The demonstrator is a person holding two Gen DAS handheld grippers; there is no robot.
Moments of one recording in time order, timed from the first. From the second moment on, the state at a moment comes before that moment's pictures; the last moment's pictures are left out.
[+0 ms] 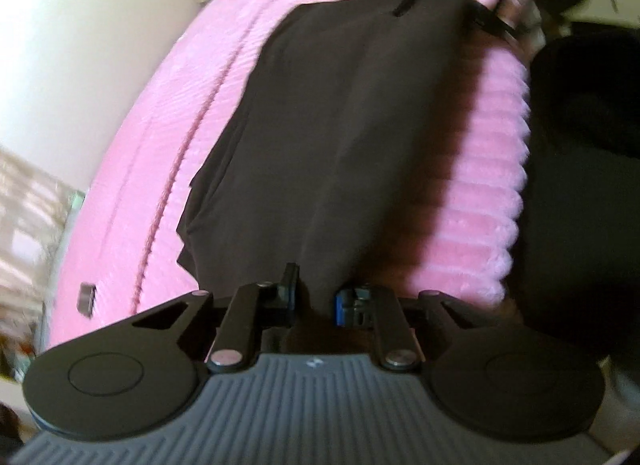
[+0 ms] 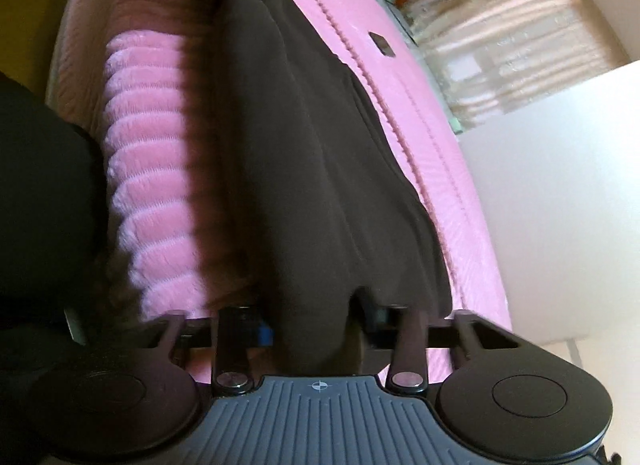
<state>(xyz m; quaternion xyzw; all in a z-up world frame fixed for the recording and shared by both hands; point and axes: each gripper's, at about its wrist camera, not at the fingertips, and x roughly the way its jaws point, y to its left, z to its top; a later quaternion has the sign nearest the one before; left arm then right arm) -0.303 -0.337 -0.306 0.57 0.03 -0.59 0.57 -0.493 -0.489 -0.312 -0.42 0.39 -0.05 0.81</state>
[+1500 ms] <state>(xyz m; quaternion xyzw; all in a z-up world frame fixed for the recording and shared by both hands) -0.607 -0.895 0.210 0.43 -0.25 -0.74 0.45 -0.736 -0.995 0.288 -0.28 0.42 -0.38 0.77</state>
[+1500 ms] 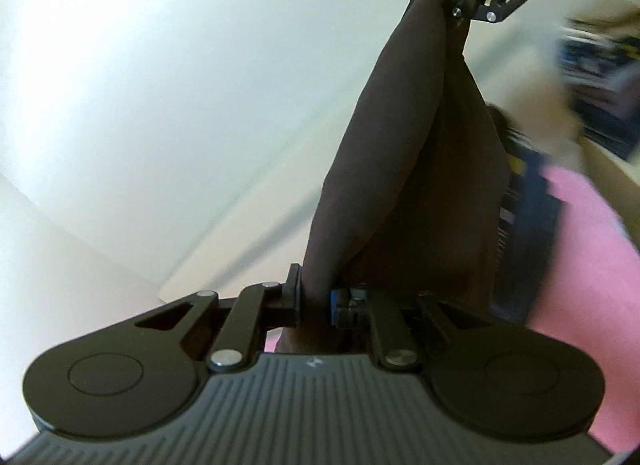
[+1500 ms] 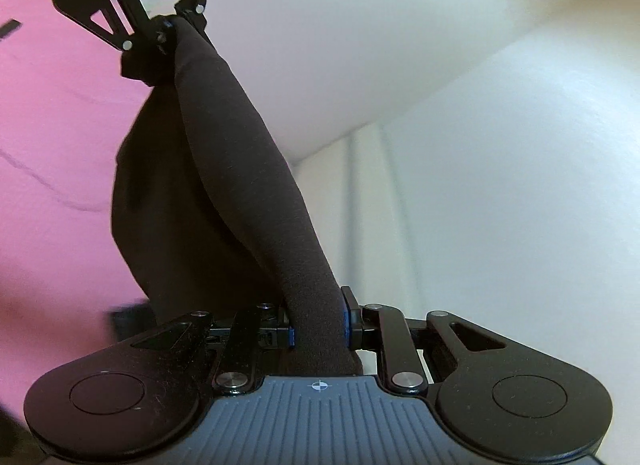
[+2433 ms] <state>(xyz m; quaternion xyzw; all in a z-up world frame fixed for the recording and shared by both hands) -0.785 -1.034 -0.012 0.54 -0.21 -0.70 0.41 -0.843 -1.133 0.093 -0.19 0.46 -0.33 0.80</state>
